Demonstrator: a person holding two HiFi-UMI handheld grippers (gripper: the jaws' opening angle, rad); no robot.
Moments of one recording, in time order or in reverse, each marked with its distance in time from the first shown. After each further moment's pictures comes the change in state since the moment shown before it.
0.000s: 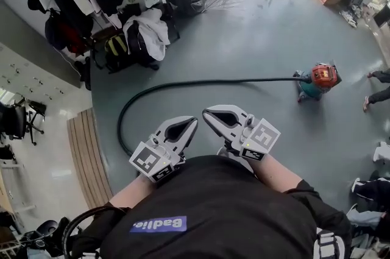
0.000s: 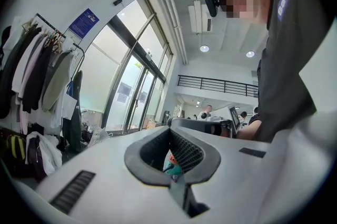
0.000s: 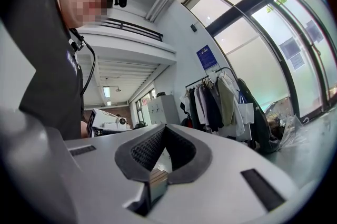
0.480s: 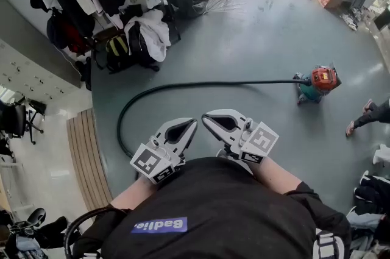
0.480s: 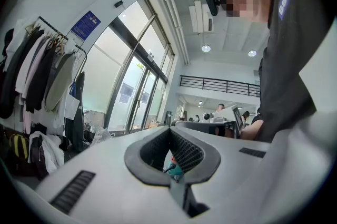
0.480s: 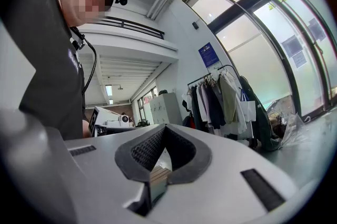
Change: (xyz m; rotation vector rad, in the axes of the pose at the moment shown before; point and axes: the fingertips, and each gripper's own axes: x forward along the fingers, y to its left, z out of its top) left arm -0.007 -0.006 -0.005 0.004 -0.005 0.028; right arm -0.005 0.014 -0.011 0.001 0.023 0.021
